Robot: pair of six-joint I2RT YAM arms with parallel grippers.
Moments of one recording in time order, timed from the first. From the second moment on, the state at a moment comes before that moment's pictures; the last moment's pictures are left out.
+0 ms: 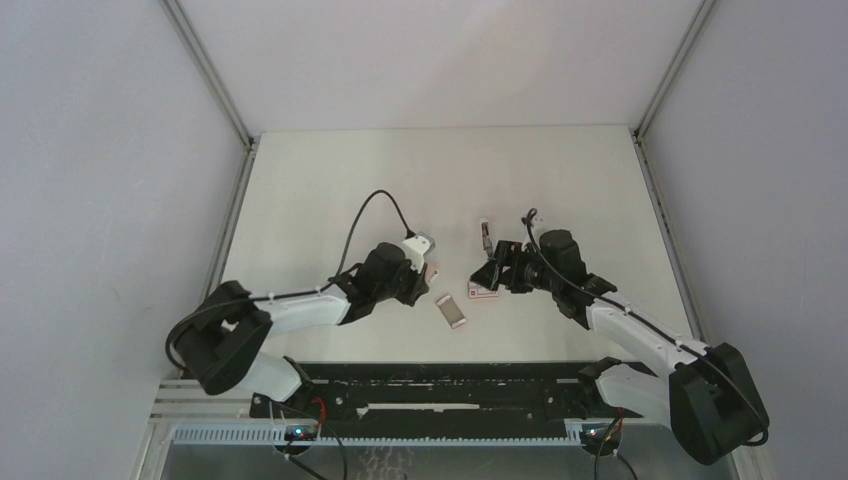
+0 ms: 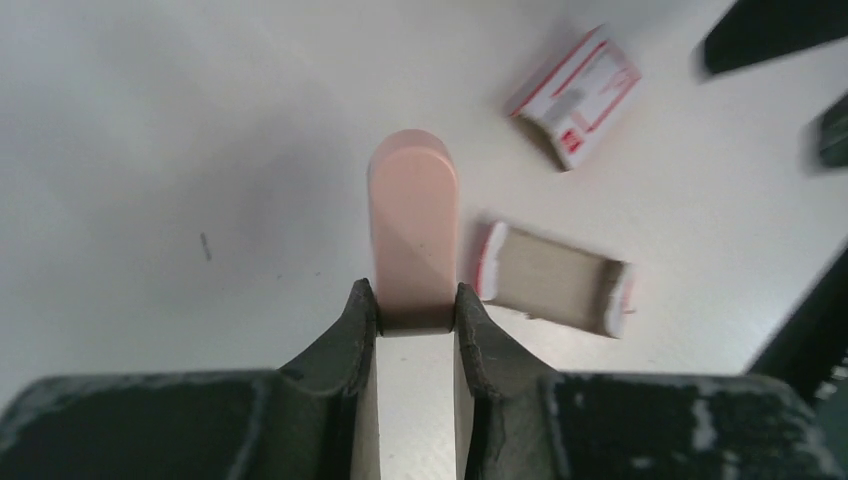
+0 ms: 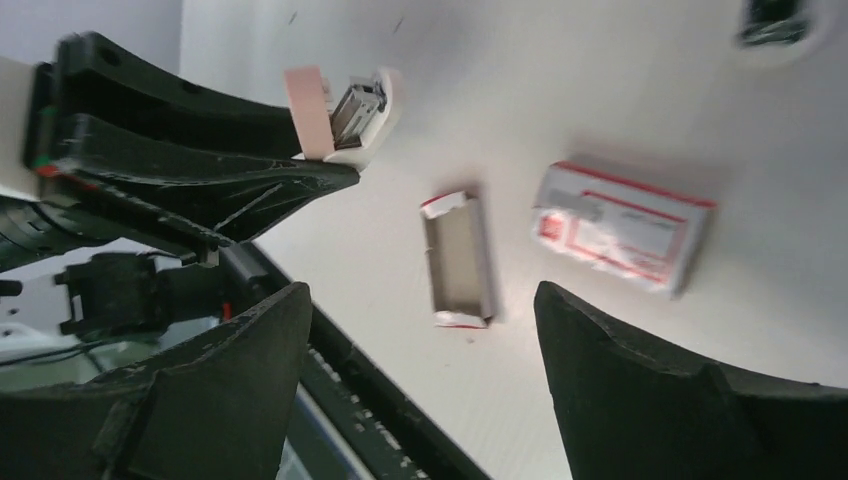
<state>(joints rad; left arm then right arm) -0.78 1.40 0.57 0.21 0.06 -0.17 0.47 1.10 0.47 0.03 -0.41 0.66</state>
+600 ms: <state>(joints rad) -0.83 1.24 0.50 0.35 0.29 -0.23 0.65 1.28 0.50 0.33 -0.37 0.95</state>
